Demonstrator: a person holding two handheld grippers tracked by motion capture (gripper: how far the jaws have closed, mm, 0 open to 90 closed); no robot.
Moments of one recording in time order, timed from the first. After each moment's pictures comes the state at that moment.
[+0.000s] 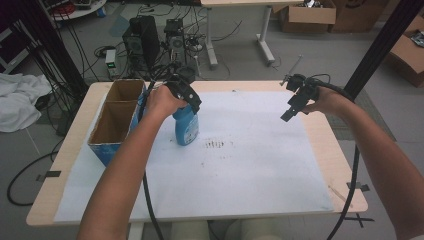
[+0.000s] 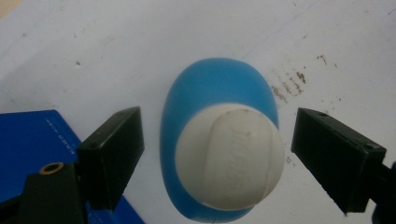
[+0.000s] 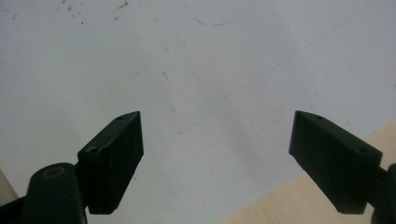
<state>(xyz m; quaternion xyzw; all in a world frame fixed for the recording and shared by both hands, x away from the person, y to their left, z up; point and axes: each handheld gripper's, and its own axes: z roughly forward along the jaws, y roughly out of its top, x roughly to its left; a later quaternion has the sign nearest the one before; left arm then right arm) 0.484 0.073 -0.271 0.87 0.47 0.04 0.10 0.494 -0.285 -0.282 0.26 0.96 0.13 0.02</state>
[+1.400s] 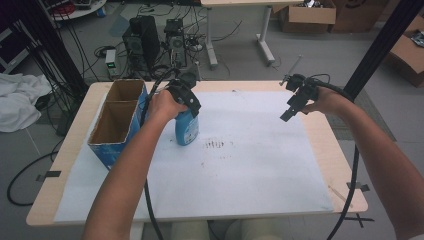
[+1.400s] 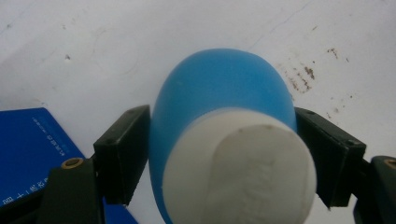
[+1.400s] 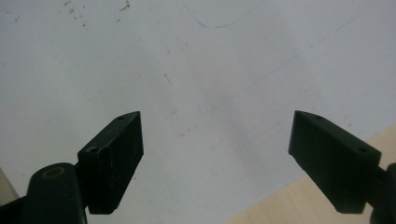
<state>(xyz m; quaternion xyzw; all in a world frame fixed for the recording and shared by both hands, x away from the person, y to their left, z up) 0.485 0.071 -0.285 0.87 0.47 0.04 0.10 0.494 -0.284 -0.282 0.26 0.96 0.13 0.01</state>
